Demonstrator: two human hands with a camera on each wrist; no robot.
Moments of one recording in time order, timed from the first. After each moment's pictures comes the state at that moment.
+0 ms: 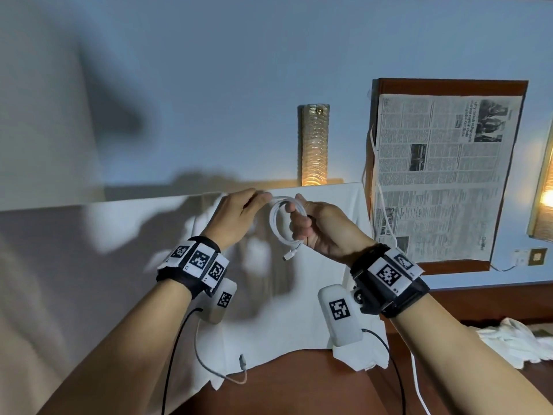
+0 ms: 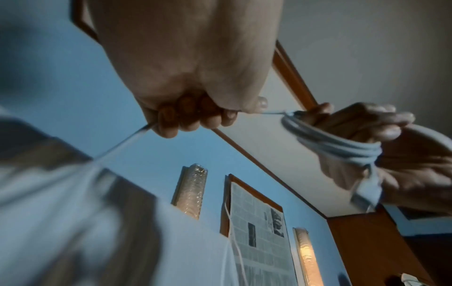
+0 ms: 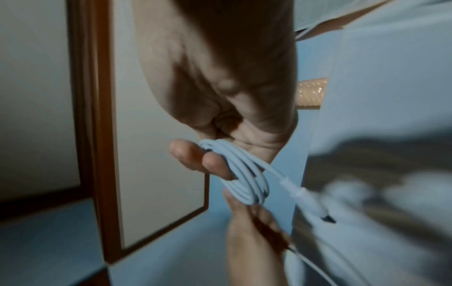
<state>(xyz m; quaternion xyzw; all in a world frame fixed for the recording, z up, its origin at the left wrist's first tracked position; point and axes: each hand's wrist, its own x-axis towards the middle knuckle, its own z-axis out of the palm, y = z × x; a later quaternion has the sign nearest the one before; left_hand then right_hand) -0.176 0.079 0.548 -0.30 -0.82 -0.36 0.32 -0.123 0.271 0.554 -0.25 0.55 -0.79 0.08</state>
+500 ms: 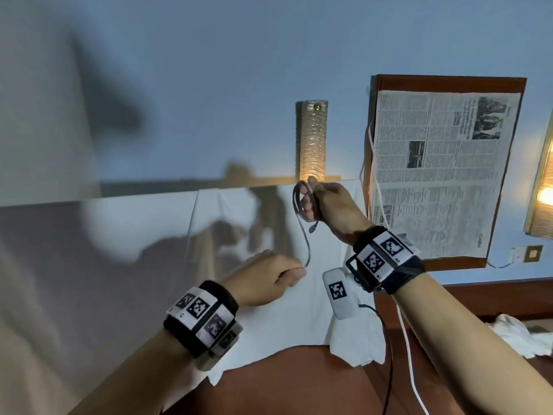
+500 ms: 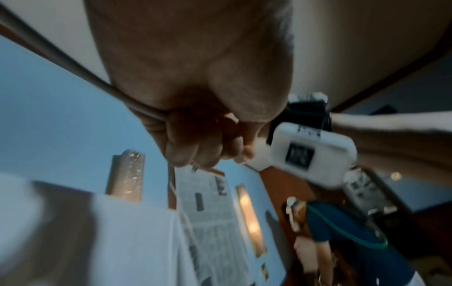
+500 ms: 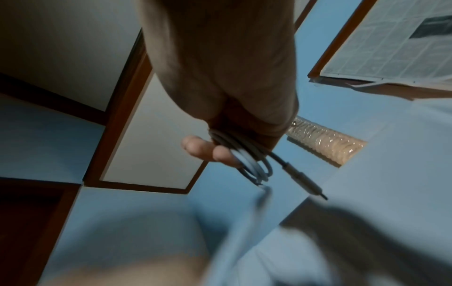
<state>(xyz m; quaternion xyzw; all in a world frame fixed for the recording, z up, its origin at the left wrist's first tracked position) -0.121 0.118 0.485 -0.43 -0.87 -0.16 0.16 -0.144 0.285 0.563 -0.22 0.66 -0.71 -0.13</state>
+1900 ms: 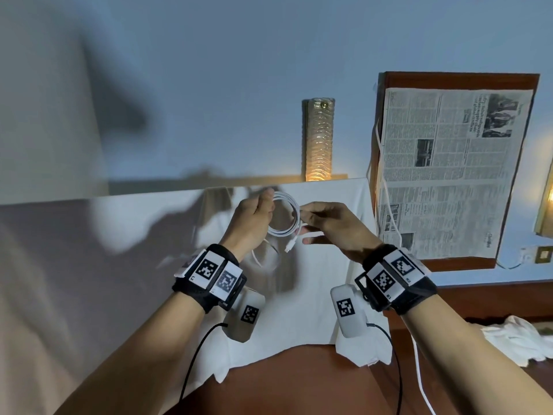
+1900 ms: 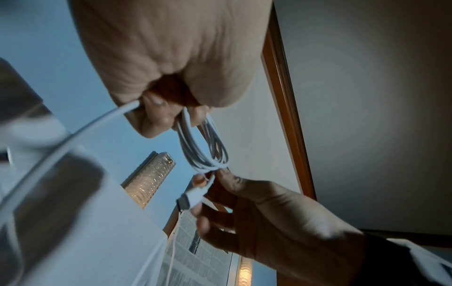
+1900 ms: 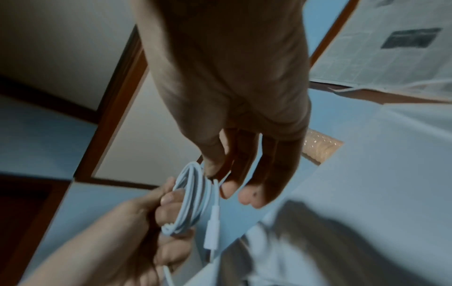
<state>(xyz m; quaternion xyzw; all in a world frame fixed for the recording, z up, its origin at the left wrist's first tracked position) -0.148 0.112 0.537 -0.17 -0.77 -0.58 0.22 -0.137 0.290 0.533 -0.21 0.74 -0.64 -0.07</state>
